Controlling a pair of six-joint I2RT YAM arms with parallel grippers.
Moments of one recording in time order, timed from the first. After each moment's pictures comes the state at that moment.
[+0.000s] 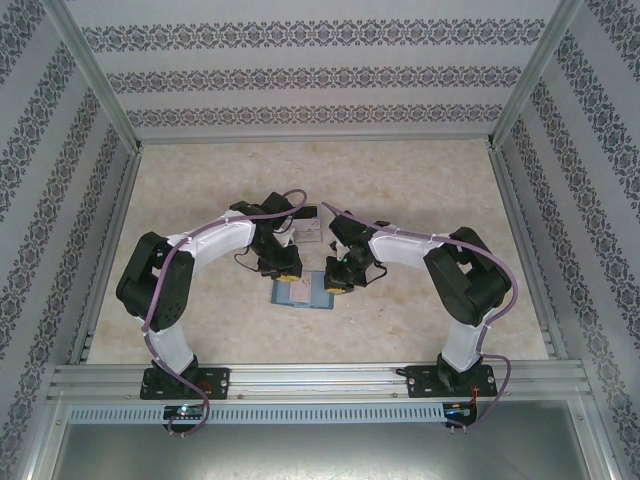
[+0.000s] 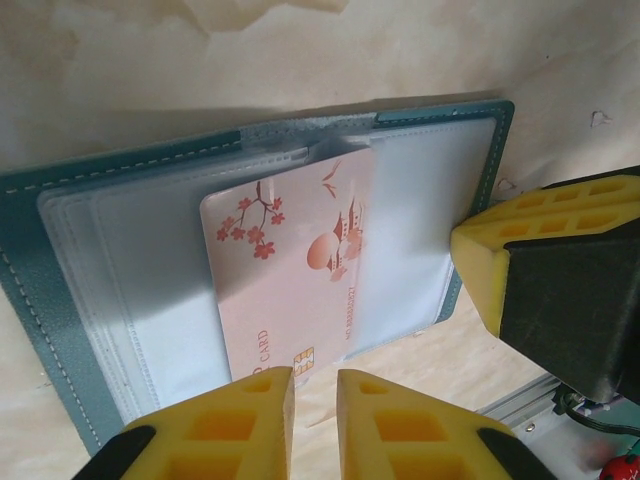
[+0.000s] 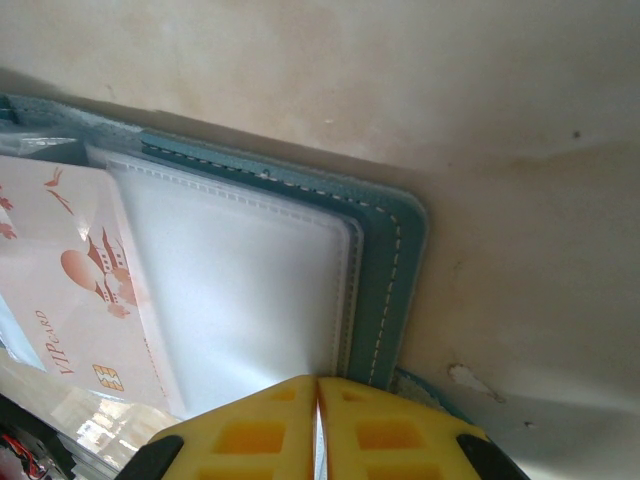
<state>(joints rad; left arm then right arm) -0.51 1.78 1.21 -0.88 0.48 -0.52 0.64 1.83 1.05 -0.60 -0.47 0.70</state>
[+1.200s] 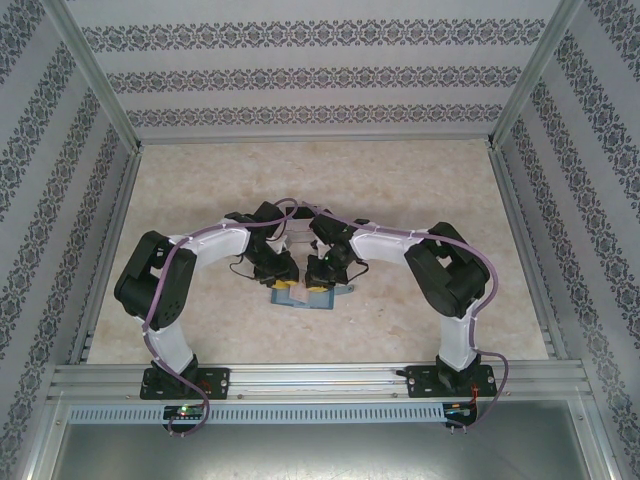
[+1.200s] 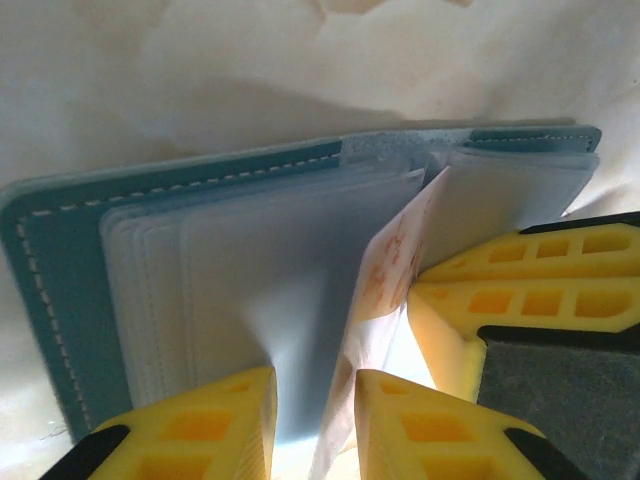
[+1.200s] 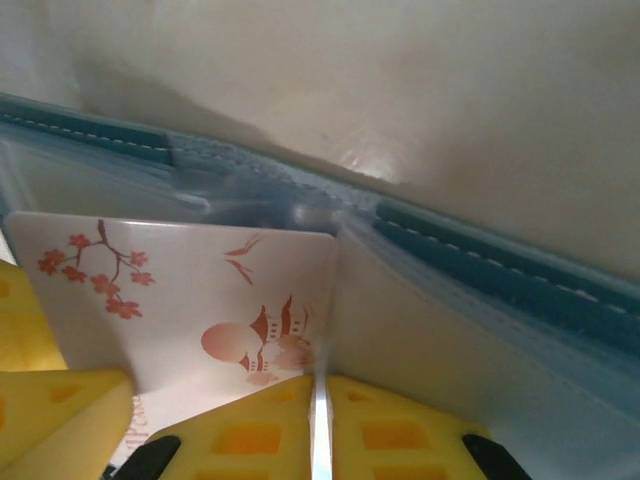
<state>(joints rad) -0.47 1.78 1.07 -0.73 0.53 -0.58 0.72 1.94 1.19 -0.57 -0.51 0.75</state>
